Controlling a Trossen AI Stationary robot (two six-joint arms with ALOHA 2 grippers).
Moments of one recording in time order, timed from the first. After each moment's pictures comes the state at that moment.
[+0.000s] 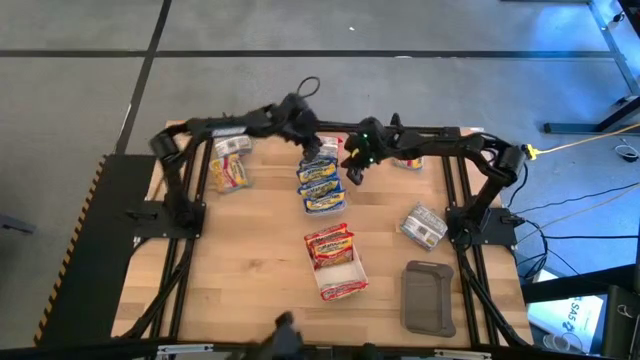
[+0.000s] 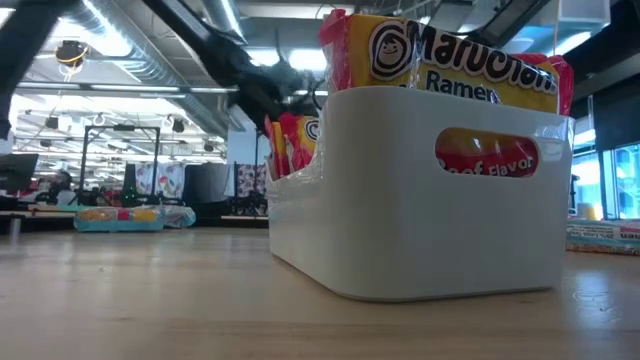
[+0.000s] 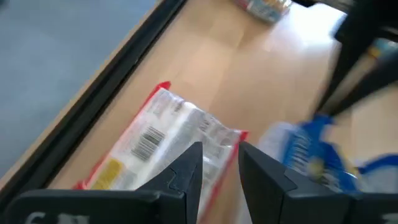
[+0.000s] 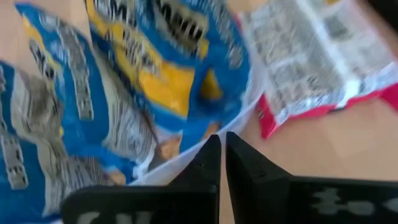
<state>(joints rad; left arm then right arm) 0.65 1.86 1.30 -0.21 0.30 0.01 -0.53 1.72 1.02 -0.13 -0.34 -0.03</state>
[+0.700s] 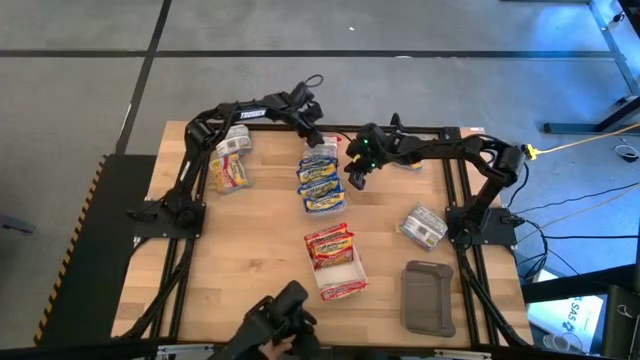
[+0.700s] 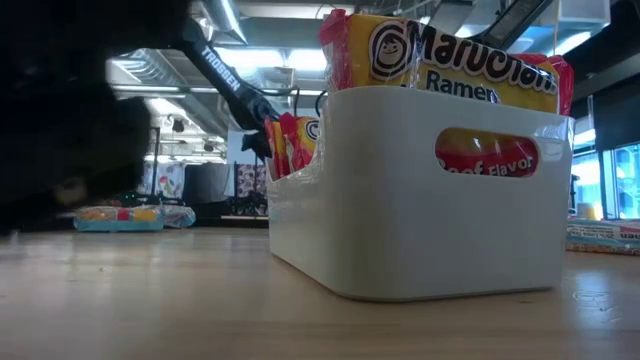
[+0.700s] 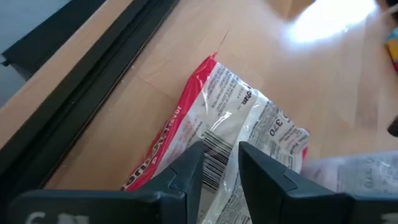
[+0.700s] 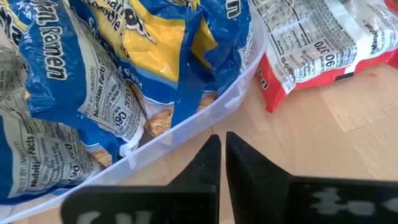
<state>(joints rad) 0.79 2.23 1.63 -0.45 0.54 0.04 -0.52 1.72 0.97 -0.12 -0.30 -0.03</state>
